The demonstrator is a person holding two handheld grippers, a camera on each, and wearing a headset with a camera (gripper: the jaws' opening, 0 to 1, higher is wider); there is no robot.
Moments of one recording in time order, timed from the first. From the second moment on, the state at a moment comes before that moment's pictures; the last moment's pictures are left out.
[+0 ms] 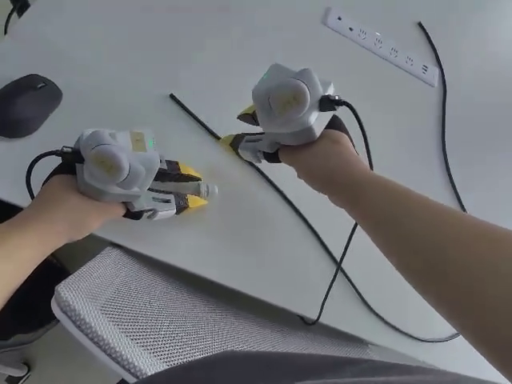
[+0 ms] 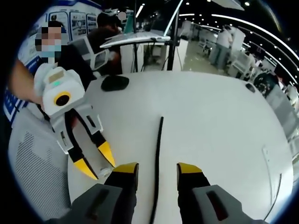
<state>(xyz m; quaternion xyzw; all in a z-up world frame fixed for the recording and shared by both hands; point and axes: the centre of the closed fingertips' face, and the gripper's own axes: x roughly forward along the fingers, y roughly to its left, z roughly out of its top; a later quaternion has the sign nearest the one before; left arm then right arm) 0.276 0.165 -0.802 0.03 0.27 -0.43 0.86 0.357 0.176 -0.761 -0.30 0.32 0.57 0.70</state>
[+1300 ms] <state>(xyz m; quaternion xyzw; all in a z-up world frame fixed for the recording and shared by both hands) 0.261 0.172 -0.706 -0.02 0.25 -0.41 0.87 0.325 0.038 -0.645 -0.07 0.27 0.47 0.84</state>
